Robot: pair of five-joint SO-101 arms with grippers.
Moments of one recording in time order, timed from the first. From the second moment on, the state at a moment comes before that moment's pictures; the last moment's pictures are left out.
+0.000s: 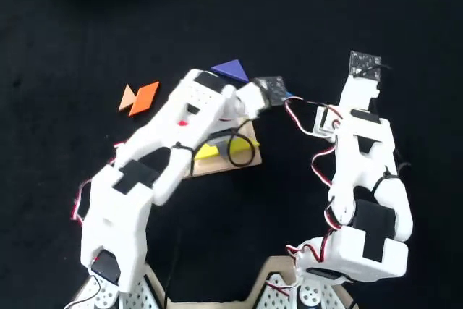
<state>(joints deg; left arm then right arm) 22.7 29.9 -9.1 66.6 -48.0 16.5 -0.3 38.7 35.4 1.5</state>
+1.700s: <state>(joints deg) 20.5 32.9 -14.4 68.3 -39.1 16.5 -0.3 38.7 35.4 1.5</state>
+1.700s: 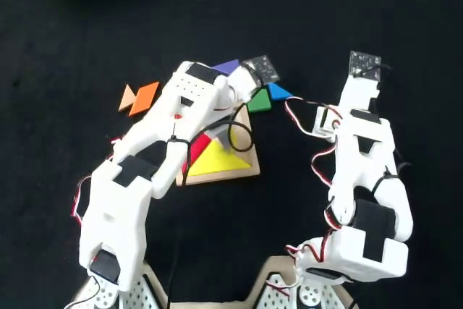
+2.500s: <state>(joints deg) 9.1 -28.0 16.0 74.1 -14.2 16.5 -1.7 38.7 33.6 -0.6</state>
